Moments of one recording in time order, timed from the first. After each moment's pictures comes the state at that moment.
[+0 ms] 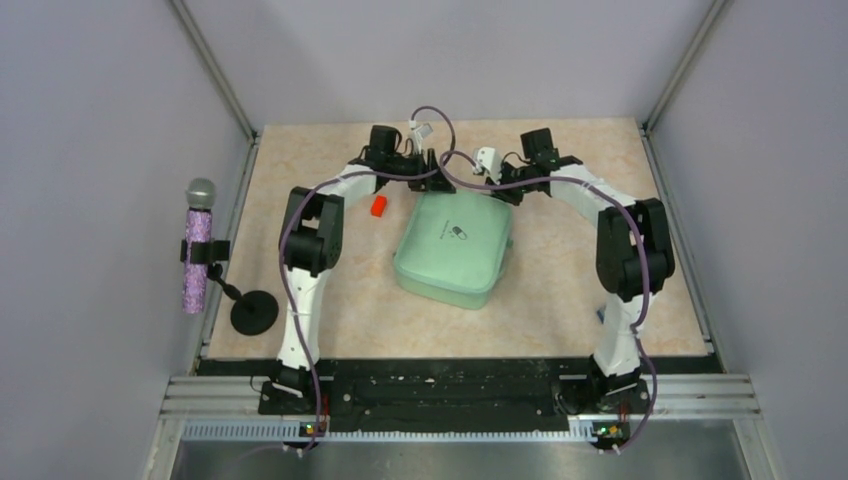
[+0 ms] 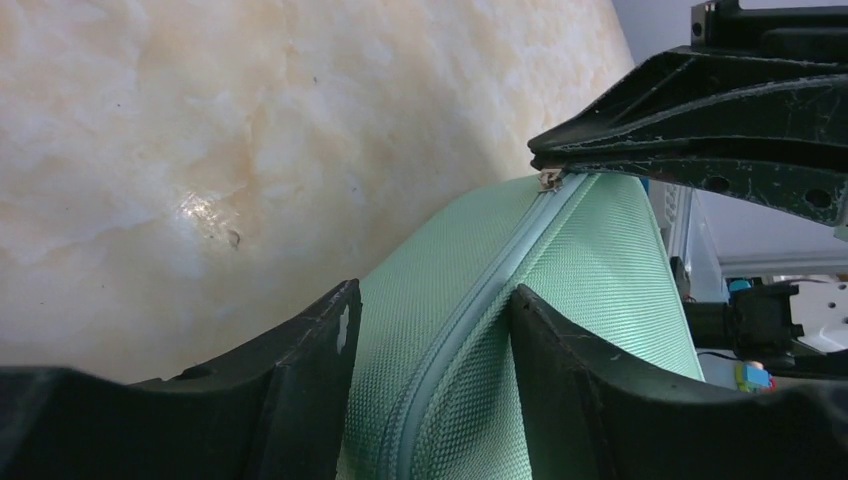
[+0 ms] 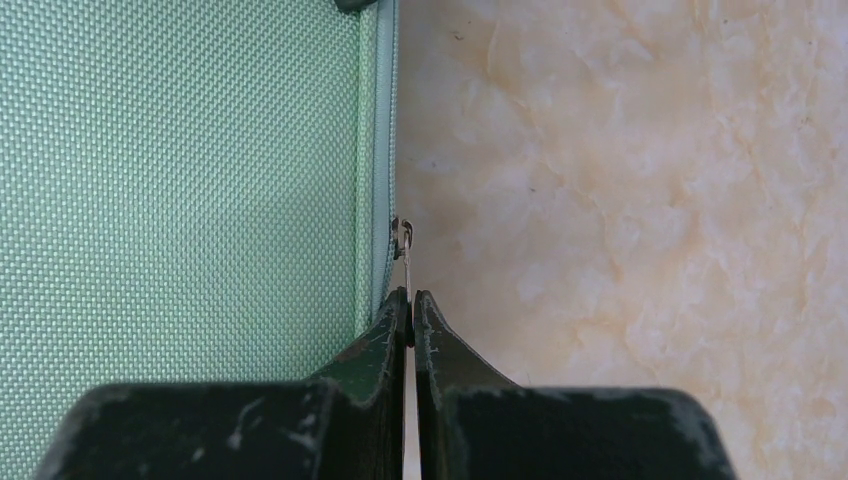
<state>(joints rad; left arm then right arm) -0.29 2.35 1.80 -0.07 0.96 -0.33 0.29 1.96 1.48 -0.43 -0.56 -0.95</state>
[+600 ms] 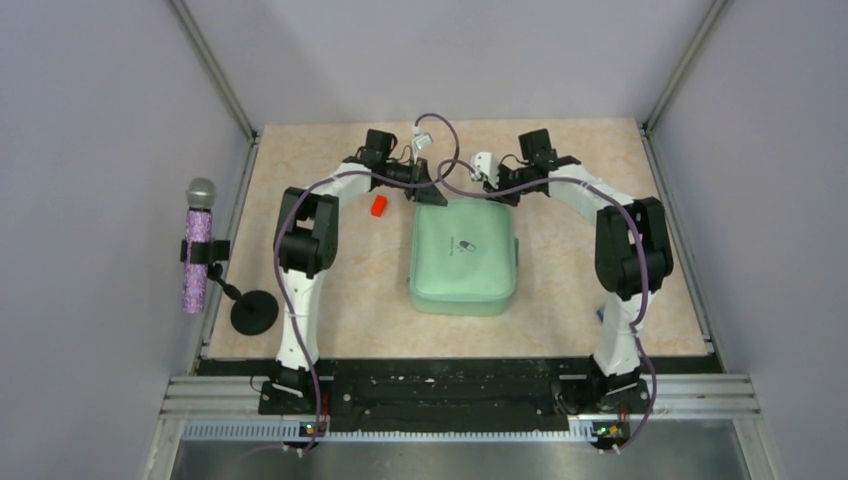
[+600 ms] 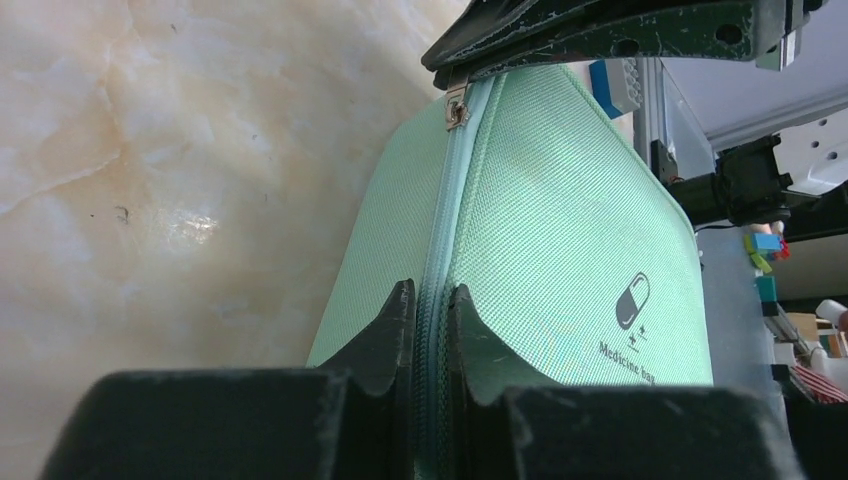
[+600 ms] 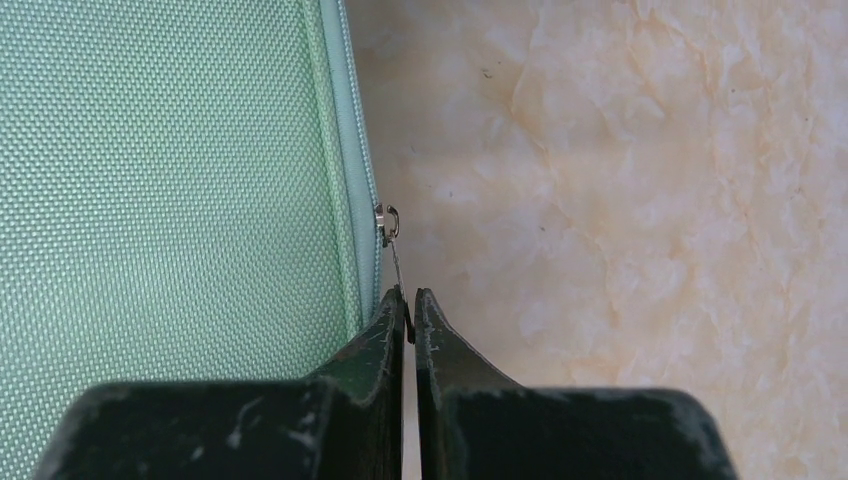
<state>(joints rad) -0.28 2.32 1.79 -0.29 1.18 0.01 0.29 1.97 1.49 -0.44 -0.61 -1.04</state>
